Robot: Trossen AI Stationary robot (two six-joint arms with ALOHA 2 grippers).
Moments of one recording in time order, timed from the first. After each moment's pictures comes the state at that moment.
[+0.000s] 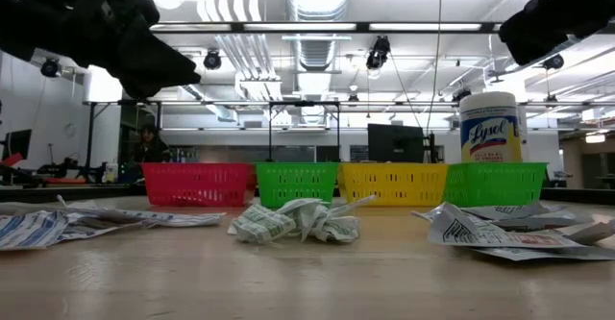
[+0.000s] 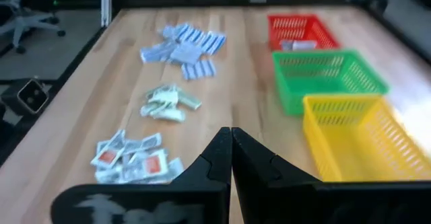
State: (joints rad) left arm -0.05 0.67 0.24 0.24 -0.15 -0.25; right arm 0.48 0.65 0.43 -0.25 0.38 0.28
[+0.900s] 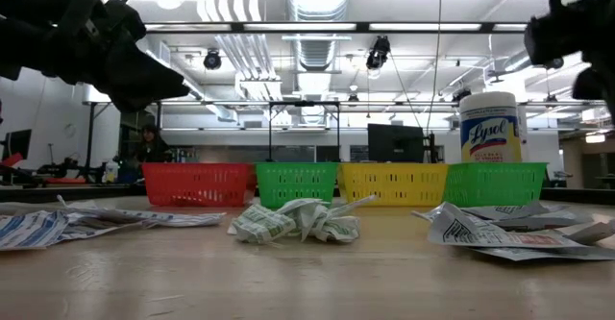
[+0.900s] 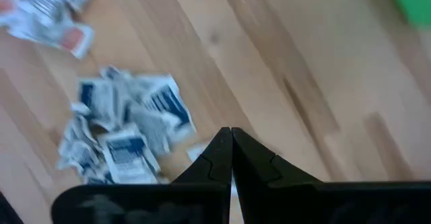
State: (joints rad) left arm -0.05 0.59 0.13 0.30 -0.15 -0.26; right arm 0.48 1.11 0.70 -0.93 0.01 1.07
